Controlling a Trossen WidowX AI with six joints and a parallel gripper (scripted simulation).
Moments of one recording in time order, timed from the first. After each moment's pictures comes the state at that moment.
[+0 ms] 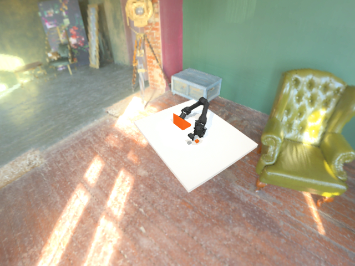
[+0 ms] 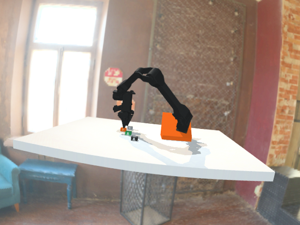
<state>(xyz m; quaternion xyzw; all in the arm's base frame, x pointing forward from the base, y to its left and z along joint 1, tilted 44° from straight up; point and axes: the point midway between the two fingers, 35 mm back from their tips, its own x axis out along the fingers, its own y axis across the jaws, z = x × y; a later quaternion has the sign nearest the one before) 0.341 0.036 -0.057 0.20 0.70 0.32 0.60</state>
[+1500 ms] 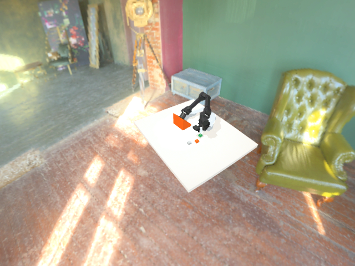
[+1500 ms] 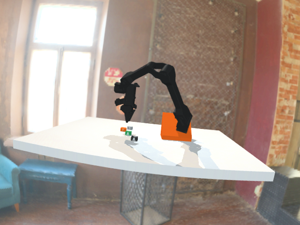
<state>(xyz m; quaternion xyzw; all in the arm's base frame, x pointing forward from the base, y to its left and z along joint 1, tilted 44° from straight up) 0.313 0.057 0.028 0.19 0.69 0.32 0.62</state>
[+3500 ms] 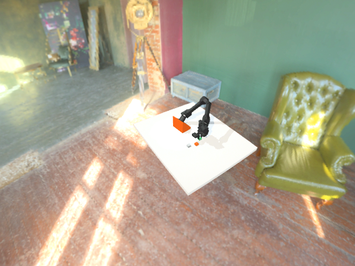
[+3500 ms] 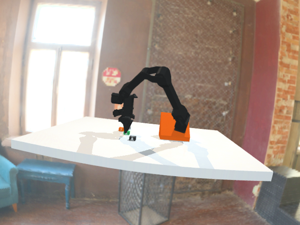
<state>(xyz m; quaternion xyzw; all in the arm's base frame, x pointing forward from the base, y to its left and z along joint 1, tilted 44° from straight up) 0.297 0.099 -0.015 0.20 0.69 0.32 0.61</state>
